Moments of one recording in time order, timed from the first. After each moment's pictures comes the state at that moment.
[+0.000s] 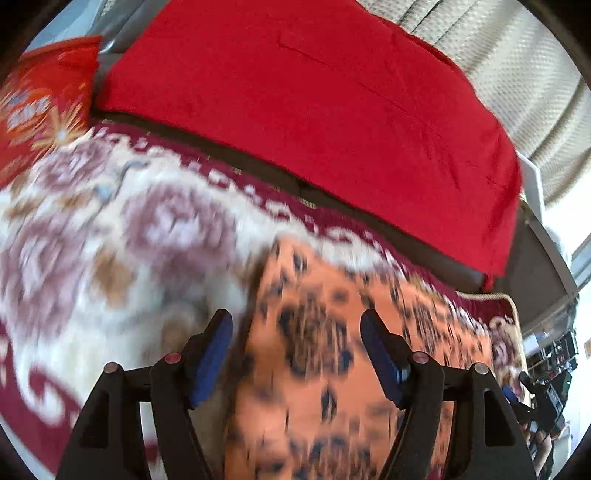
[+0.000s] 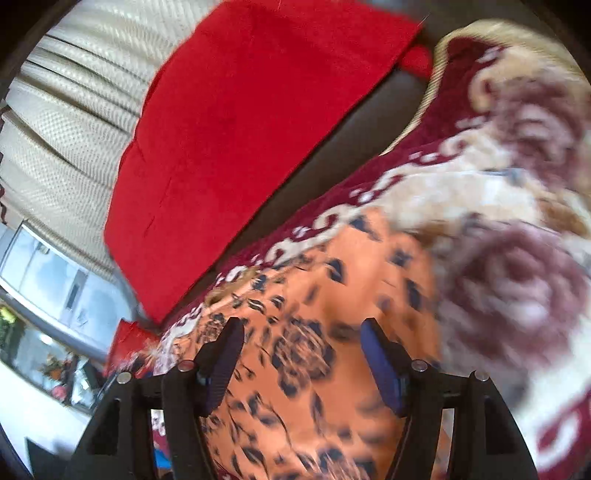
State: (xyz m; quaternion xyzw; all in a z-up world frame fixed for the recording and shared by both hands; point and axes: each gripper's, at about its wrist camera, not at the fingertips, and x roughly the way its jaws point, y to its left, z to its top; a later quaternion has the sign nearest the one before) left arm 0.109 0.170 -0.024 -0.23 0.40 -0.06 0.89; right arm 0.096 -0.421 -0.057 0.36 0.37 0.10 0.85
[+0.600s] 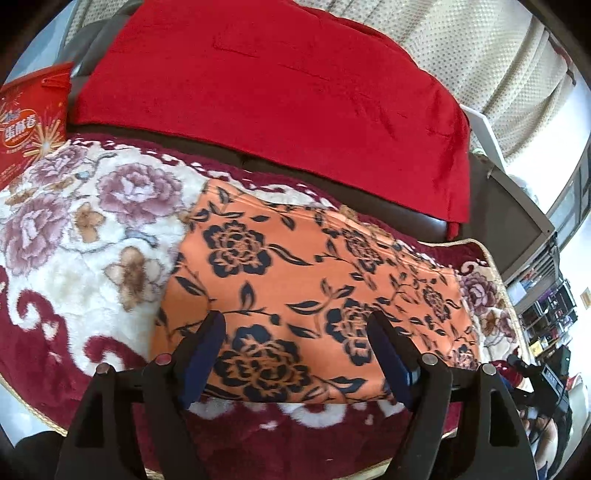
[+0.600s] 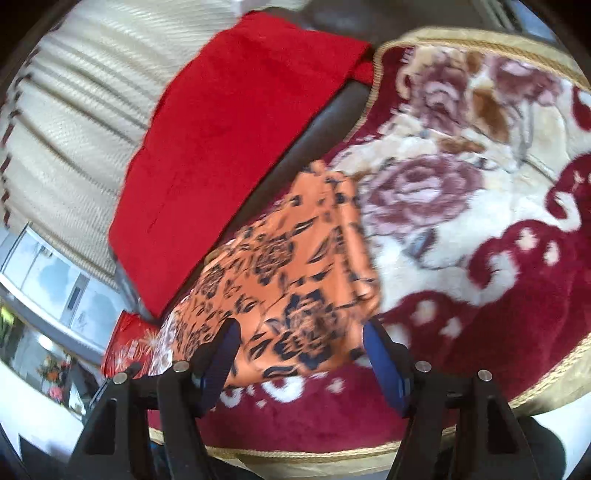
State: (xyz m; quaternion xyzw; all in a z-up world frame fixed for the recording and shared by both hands) left arm 0.041 0.092 -0.011 -0.18 0.39 -0.12 0.90; right arm -0.033 -0.429 -0.080 0.38 0.36 0.07 0.85
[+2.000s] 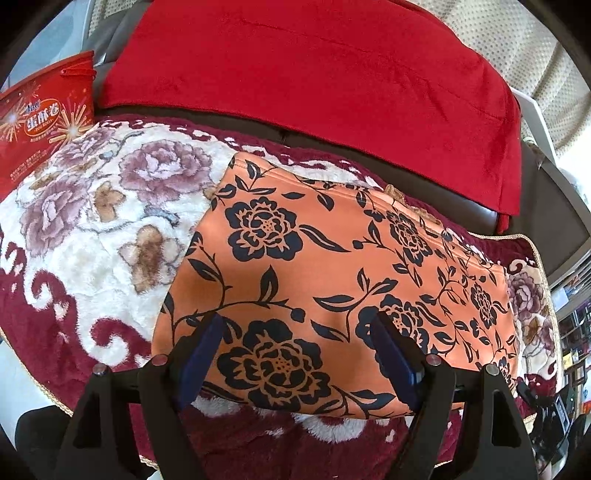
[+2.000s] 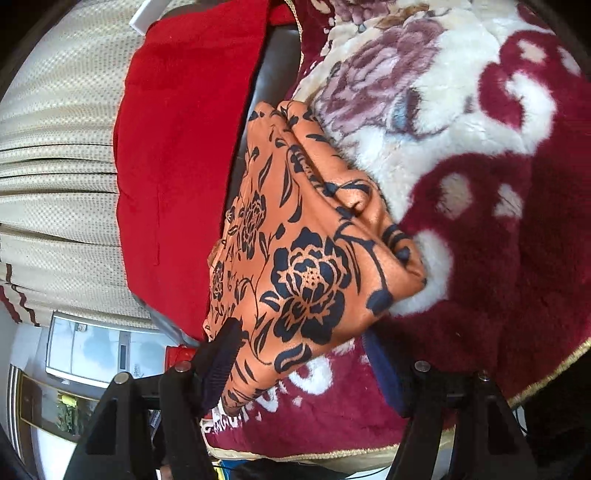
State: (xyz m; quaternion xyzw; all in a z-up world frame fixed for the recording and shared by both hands) left arm 0.066 0.071 -0.029 -0.15 0.44 -0.02 0.88; right arm -0.024 -0.413 -0.160 0.55 0.37 0.08 0.74
